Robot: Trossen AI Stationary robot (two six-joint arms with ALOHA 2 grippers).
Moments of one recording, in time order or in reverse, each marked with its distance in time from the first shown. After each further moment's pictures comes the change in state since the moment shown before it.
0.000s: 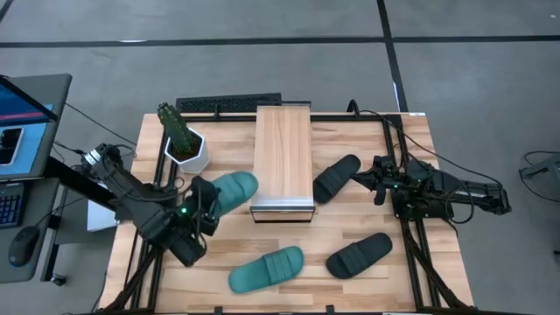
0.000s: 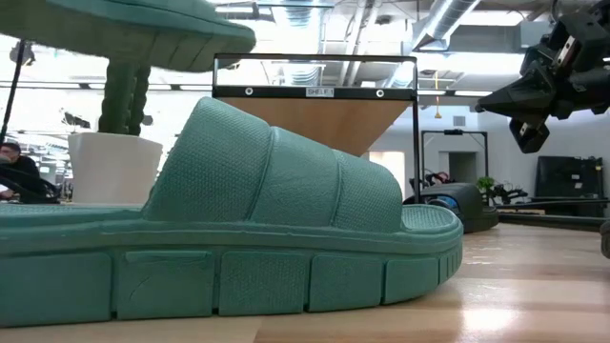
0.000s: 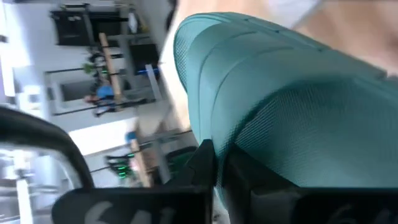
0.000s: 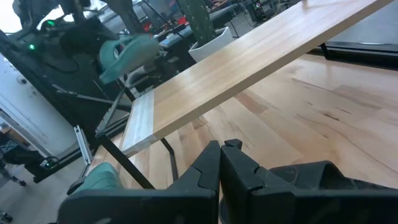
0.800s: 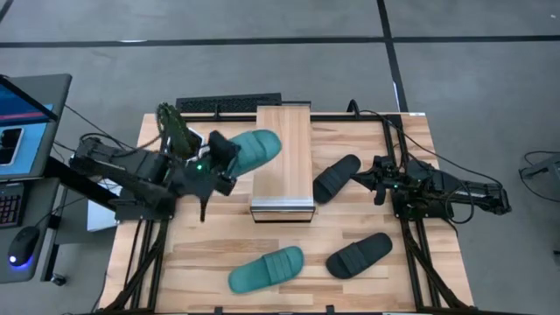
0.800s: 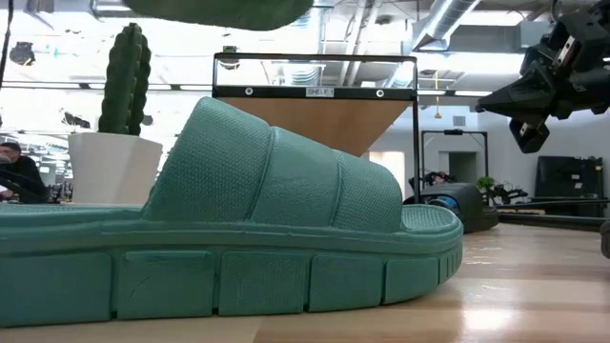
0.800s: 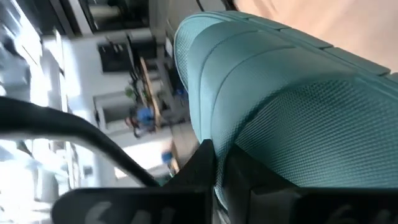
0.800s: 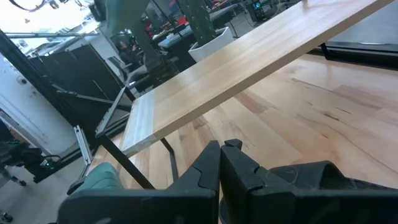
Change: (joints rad) left arm 0.427 -0.174 0.091 0.779 0.112 1.168; right arm 0.000 0.000 0.000 0.000 0.000 0.000
